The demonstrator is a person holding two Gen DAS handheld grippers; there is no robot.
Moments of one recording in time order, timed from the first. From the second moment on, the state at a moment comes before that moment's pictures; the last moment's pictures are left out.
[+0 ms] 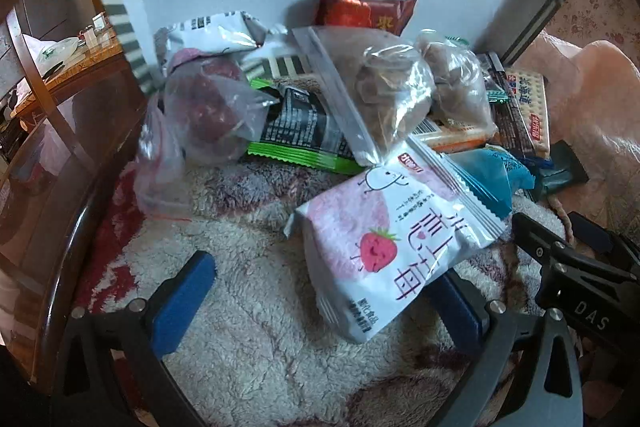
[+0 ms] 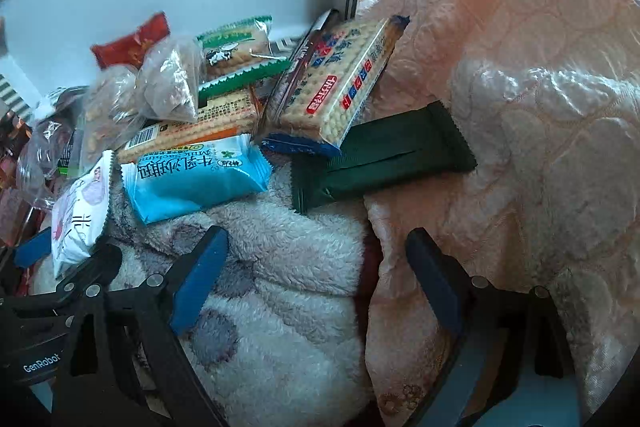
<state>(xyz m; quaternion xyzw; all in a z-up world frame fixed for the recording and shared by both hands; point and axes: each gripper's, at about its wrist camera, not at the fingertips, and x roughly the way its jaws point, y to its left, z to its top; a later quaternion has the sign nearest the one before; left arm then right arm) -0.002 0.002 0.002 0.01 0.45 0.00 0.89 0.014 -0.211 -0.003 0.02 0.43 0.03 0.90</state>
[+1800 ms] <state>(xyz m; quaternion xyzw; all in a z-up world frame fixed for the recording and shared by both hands) -0.001 0.002 0.002 0.00 0.45 0.00 0.89 0.015 -0.215 -0.003 0.03 0.43 0.03 0.90</state>
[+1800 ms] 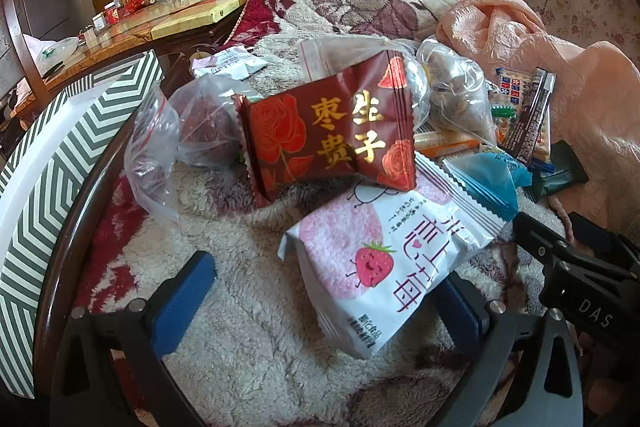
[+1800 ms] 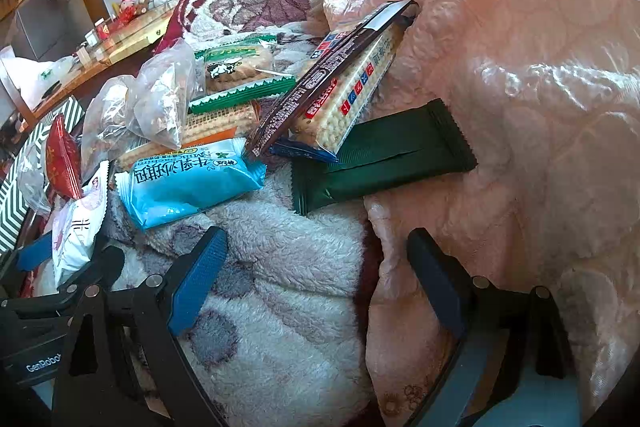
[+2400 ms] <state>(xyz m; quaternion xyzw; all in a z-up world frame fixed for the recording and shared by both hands) -0.010 0.004 0.001 0.01 0.45 -0.02 0.89 0.015 -0.215 0.001 0.02 0.44 0.02 0.90</state>
